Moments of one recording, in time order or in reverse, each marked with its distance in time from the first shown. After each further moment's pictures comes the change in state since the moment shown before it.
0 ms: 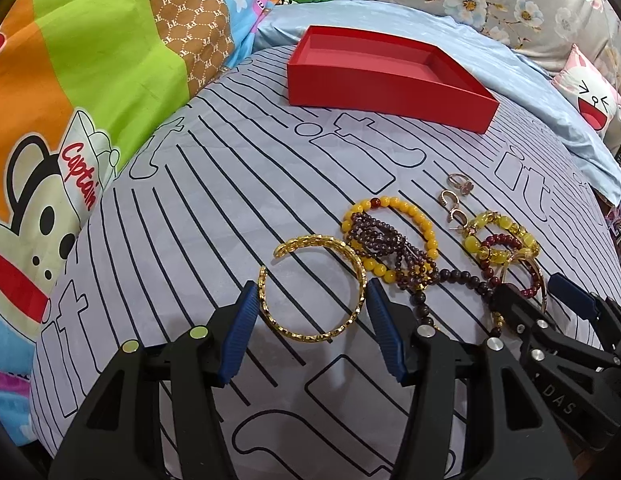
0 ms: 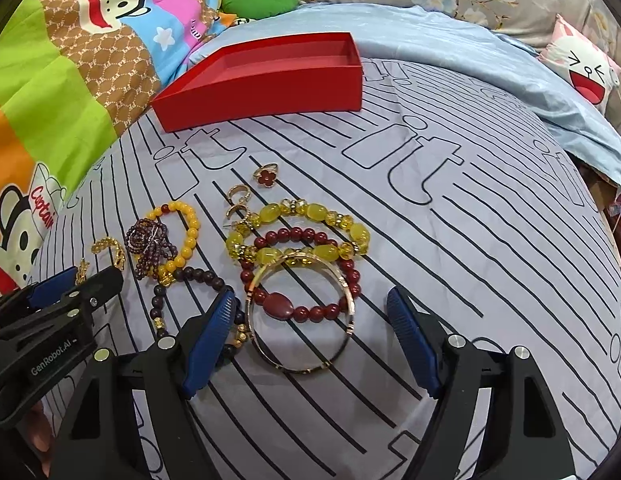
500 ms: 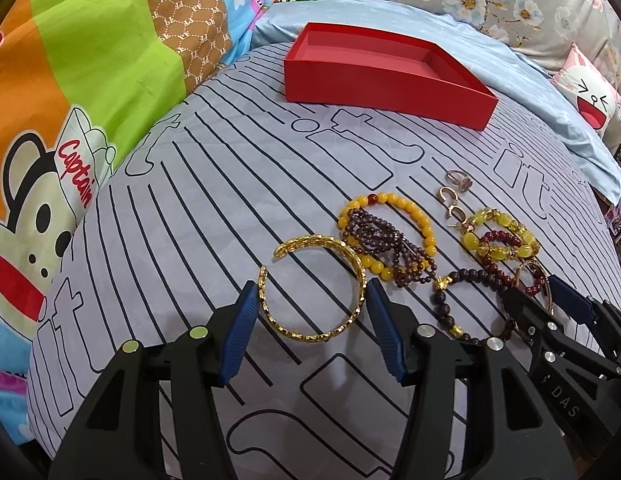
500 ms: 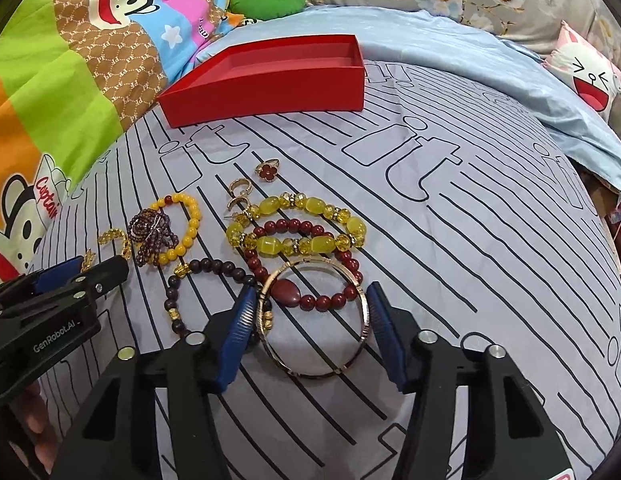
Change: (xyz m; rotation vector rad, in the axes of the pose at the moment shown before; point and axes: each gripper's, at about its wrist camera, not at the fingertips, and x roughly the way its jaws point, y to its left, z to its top) left arm 0.002 -0.002 -0.002 0.001 0.005 -0.008; right arm -0.009 -0.009 -0.007 -0.014 -0.008 0.018
